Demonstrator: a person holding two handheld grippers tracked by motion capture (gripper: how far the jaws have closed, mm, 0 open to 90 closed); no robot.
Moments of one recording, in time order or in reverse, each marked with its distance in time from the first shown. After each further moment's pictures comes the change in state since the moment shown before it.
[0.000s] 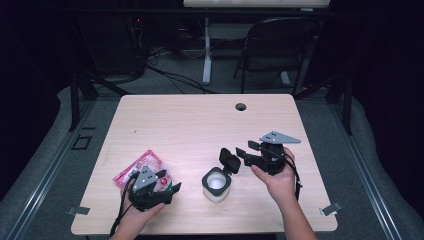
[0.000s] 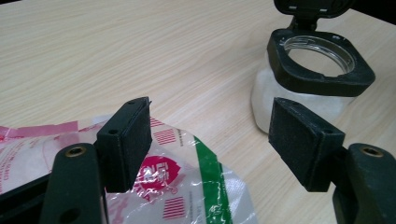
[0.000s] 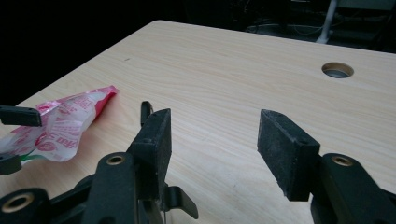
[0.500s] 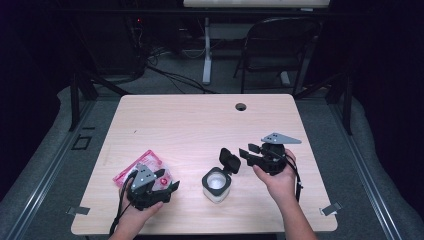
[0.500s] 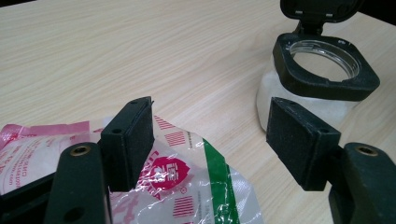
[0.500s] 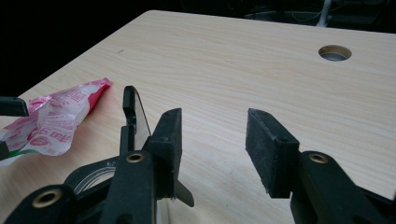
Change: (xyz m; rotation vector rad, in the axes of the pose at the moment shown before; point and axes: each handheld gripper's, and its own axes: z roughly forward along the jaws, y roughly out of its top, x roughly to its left) left arm 0.003 0.004 -0.005 -0.003 0.024 -0.012; right arm -0.007 -0.006 0.002 0.034 -0.007 0.035
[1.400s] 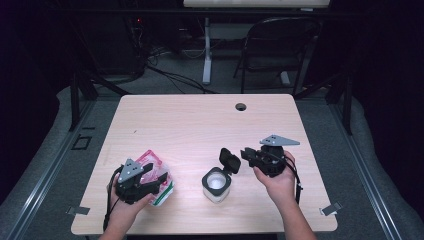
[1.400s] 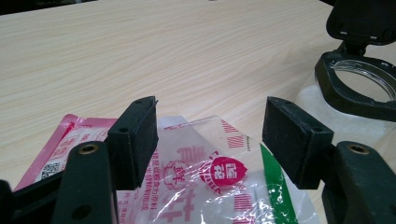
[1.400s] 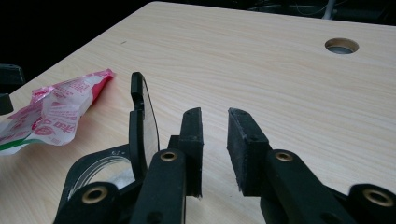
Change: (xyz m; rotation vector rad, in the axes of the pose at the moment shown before) left arm 0.026 0.003 -0.014 -0.021 0.080 -0.065; right arm 0.004 -0.004 -0.001 0.027 0.004 -0.010
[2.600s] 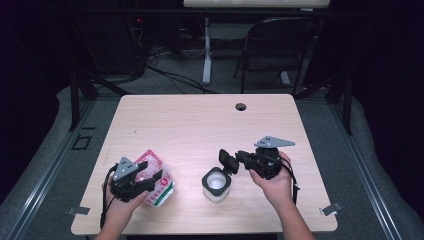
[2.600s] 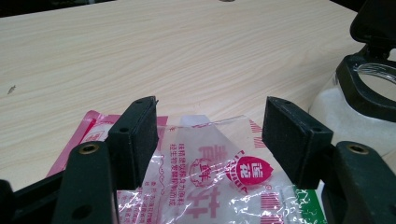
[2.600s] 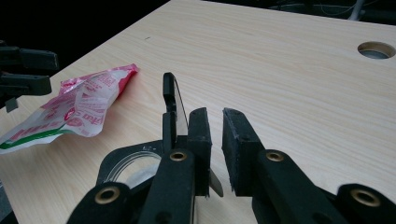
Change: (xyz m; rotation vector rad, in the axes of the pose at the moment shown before) left arm 0.011 -0.001 -0.003 -0.001 0.036 -0.016; right arm 0.014 0.003 0.000 0.016 0.071 -0.038
